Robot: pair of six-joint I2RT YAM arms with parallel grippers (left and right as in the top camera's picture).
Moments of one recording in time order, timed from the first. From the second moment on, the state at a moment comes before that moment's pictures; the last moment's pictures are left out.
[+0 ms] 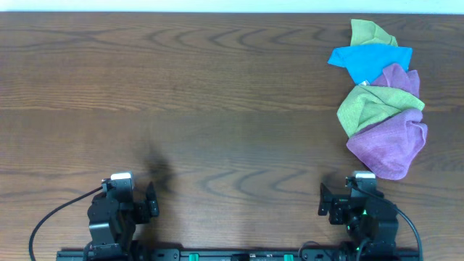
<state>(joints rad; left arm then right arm) 0.08 0.01 0.20 -0.86 0.02 -0.01 -0.01 0.04 0.20 -0.84 -0.03 0.04</state>
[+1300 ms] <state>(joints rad) 0.08 0.01 0.20 -0.86 0.02 -0.01 -0.01 0.31 0.44 -0.80 0.07 0.09</state>
